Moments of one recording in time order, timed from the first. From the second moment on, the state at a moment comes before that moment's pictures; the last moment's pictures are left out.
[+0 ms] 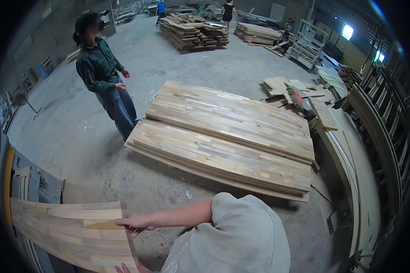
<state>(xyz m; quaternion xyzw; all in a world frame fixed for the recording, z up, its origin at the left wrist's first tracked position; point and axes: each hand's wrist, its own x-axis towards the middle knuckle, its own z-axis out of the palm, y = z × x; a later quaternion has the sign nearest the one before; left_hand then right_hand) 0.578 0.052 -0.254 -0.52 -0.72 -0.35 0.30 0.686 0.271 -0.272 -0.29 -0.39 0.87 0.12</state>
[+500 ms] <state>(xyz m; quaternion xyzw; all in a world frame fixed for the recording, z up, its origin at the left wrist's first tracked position) 0.547 0.058 -0.253 -0.51 -0.74 -0.35 0.29 0.690 0.259 -0.273 -0.25 -0.40 0.88 0.08</state>
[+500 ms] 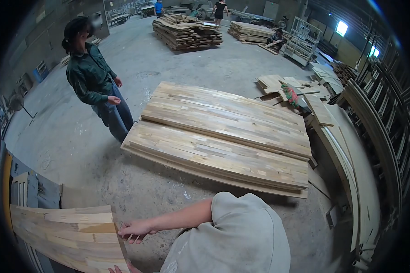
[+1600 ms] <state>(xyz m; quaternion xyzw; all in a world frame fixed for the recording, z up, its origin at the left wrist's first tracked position) 0.458 0.083 -0.272 -0.50 -0.69 -0.39 0.35 0.721 0.259 -0.363 -0.35 -0.51 0.78 0.06</state>
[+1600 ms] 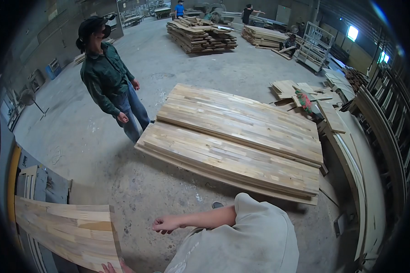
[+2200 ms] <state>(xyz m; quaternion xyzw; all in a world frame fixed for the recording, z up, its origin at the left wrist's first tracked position) 0.414 0.088 -0.284 -0.49 -0.70 -0.39 0.35 0.723 0.247 -0.386 -0.36 -0.53 0.76 0.08</state>
